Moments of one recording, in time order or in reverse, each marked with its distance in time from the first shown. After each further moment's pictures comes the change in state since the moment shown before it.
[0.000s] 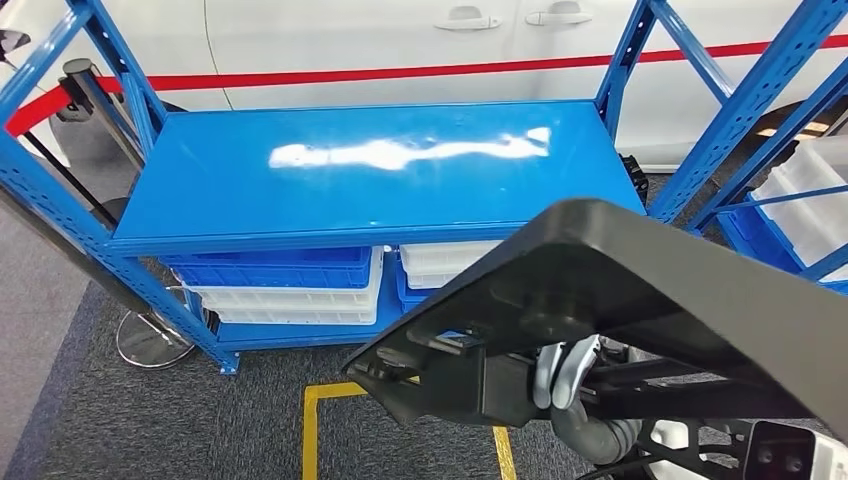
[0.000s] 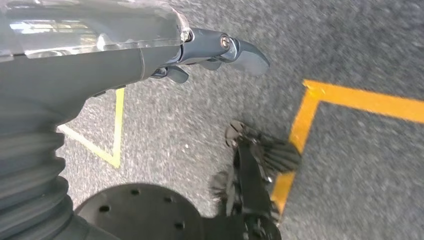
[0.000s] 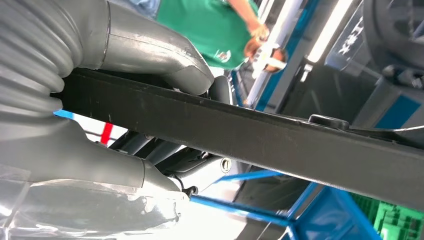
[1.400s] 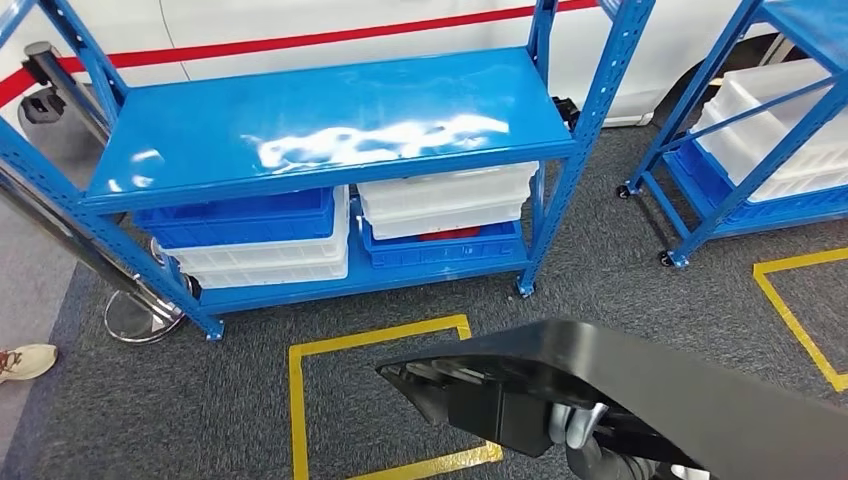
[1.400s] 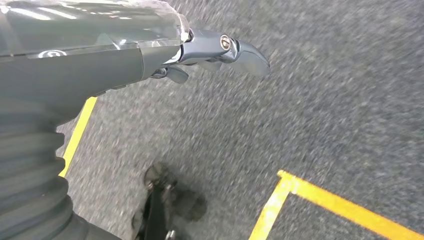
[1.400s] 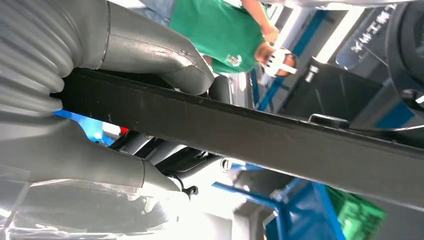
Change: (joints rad) left arm 0.003 0.126 0.117 -0.055 0.133 0.115 -0.186; right arm 0.156 0.086 -0.172 -0.024 0.165 0.170 -0.054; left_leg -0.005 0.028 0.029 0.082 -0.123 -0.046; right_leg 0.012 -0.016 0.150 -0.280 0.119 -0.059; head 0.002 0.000
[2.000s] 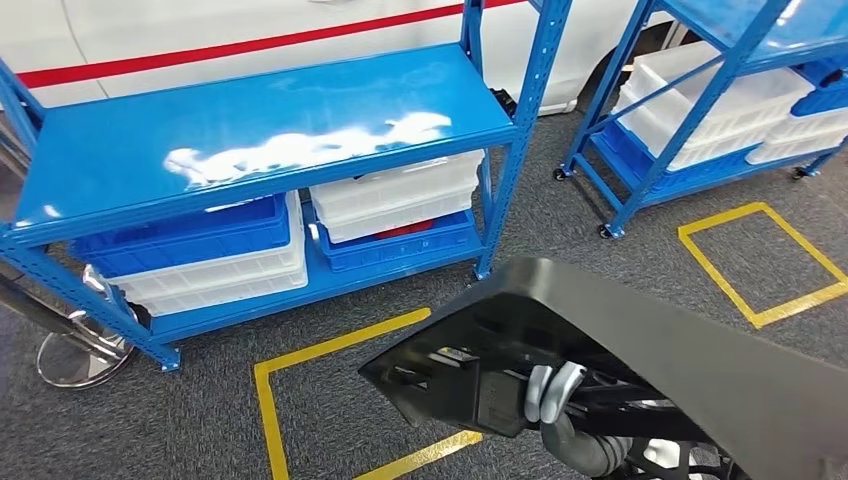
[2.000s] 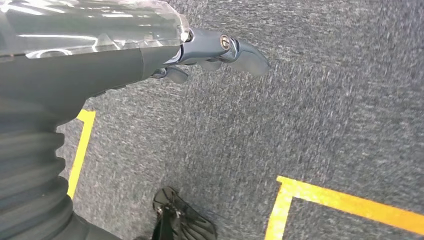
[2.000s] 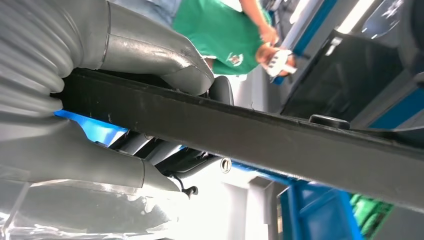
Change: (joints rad) left arm 0.012 -0.010 -0.001 -0.001 -0.028 0.071 0.000; right arm -0.054 -0.028 0.101 0.073 -0.036 -0.088 0.001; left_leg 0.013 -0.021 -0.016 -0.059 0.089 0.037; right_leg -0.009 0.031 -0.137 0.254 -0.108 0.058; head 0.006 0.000
